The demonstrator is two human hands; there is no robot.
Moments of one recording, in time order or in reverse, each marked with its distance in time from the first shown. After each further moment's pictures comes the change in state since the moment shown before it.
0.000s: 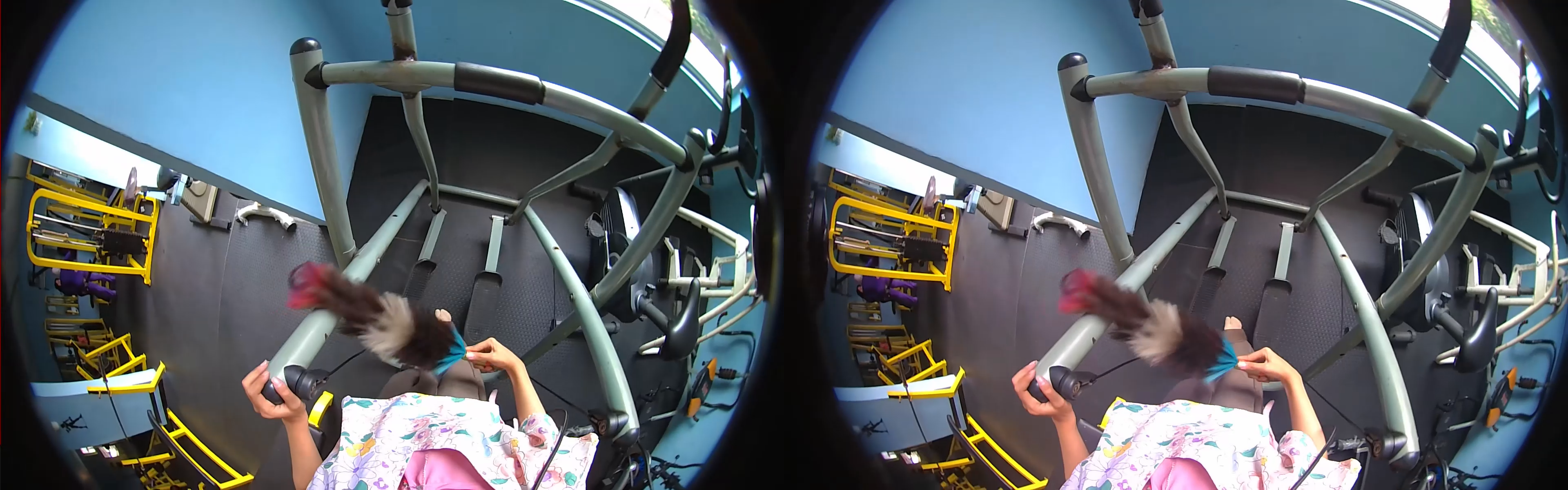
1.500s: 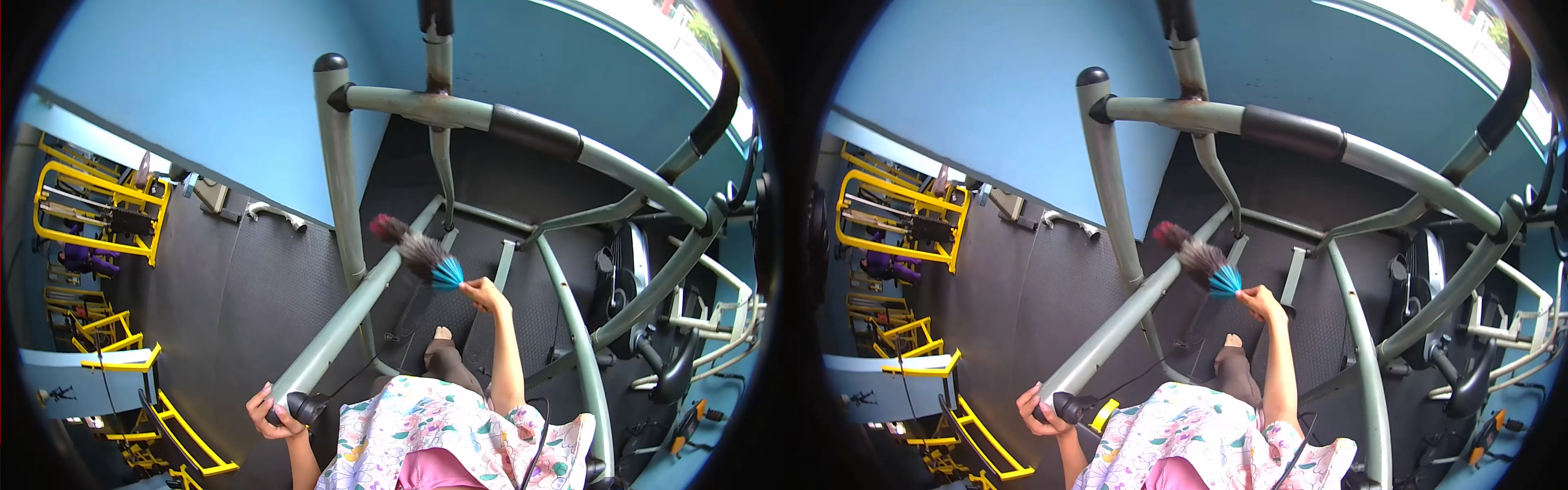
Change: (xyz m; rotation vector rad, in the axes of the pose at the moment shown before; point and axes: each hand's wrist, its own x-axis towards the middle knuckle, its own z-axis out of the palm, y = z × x) left_hand -0.004 -0.005 0.010 -0.030 0.095 0.004; right_hand 0.154 -0.124 -0.081 -0.501 0.429 0.068
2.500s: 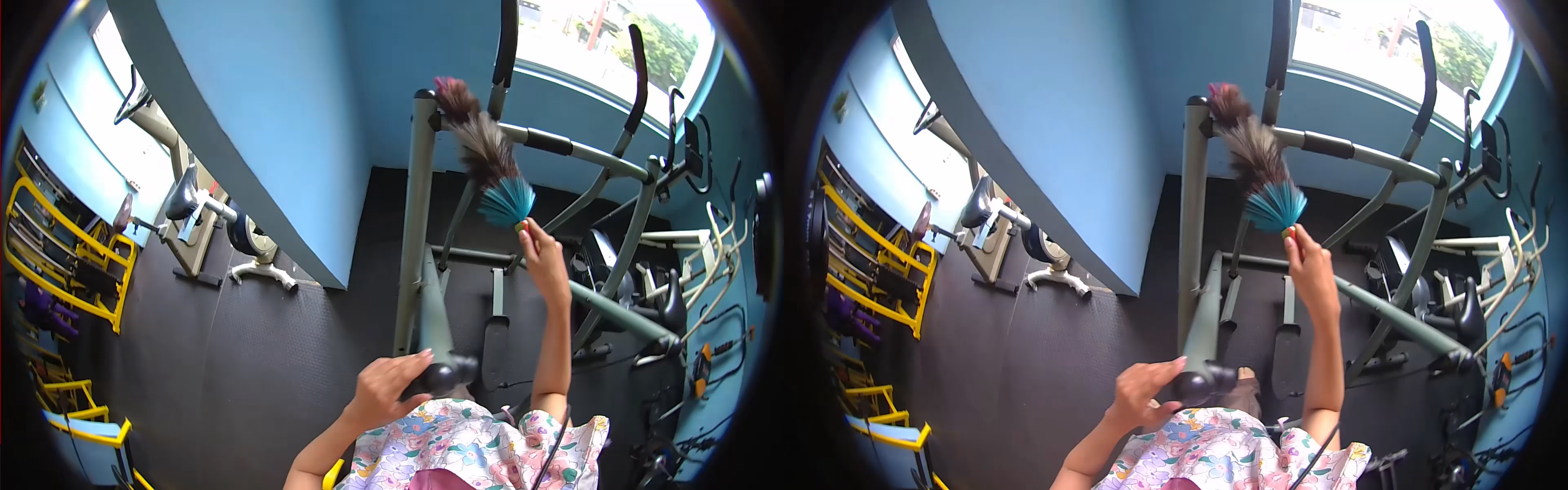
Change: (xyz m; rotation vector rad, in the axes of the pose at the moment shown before) left_hand 0.078 -0.109 -0.061 -0.747 -0.782 0.391; right_hand -0.231 -0.228 0.141 -0.187 1.126 -0.695
